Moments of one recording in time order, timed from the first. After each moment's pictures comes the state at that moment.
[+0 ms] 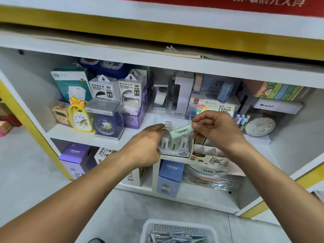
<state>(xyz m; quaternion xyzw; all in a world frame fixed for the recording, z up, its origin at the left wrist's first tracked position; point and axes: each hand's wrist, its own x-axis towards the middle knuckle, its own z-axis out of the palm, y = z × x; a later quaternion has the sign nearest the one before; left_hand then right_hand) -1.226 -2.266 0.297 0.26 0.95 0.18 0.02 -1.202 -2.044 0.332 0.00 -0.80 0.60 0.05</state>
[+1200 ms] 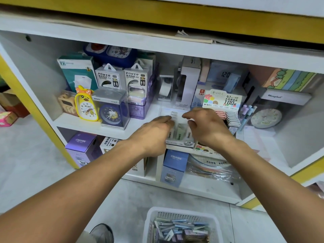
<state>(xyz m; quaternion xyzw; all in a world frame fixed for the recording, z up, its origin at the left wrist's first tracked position) -1.217 -2.263 0.297 0.28 0.95 0.13 0.03 -1.209 -2.079 0.316 0.07 -0.99 0.14 0.07</state>
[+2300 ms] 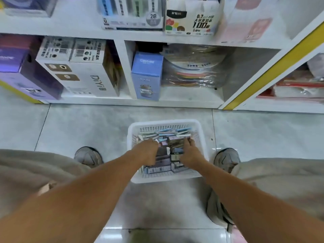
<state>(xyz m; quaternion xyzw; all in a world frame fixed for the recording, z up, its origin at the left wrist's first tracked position) -1.061 -2.217 -0.012 0.30 0.86 -0.01 0.41 -0.986 -2.040 -0.053 -0.23 -0.87 0.26 -0.34</state>
